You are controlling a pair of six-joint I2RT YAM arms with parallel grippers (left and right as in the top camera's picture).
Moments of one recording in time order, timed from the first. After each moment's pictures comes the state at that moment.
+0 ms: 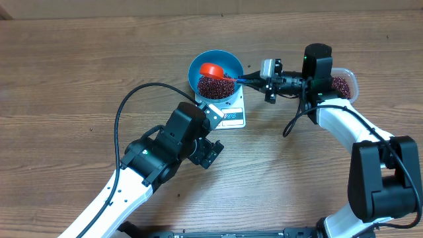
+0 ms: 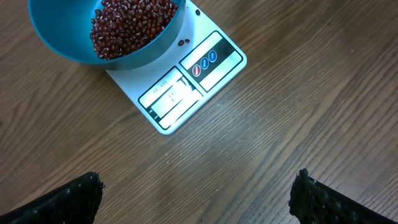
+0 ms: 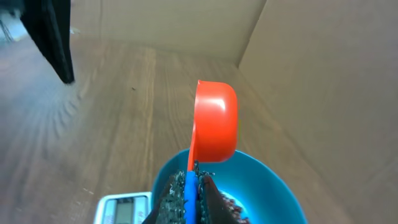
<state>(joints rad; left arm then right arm) -0.64 1.20 0.99 -0.71 -0.04 0.09 0.13 1.78 1.05 0.31 -1.22 -0.69</state>
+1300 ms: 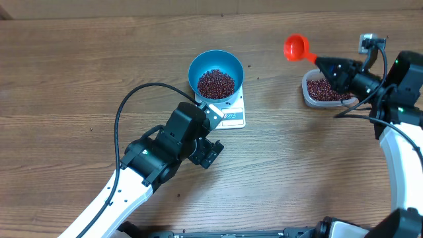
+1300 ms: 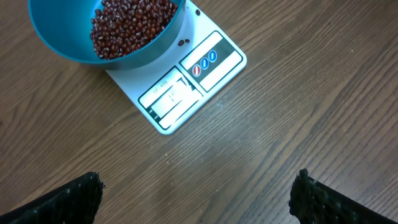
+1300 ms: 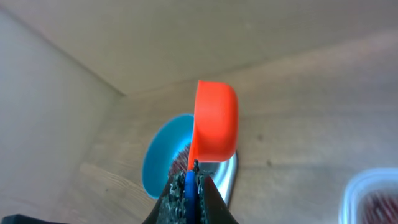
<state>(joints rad) -0.64 1.20 0.99 -0.71 -0.04 0.09 -0.29 1.40 1.05 -0.21 -0.92 0.23</state>
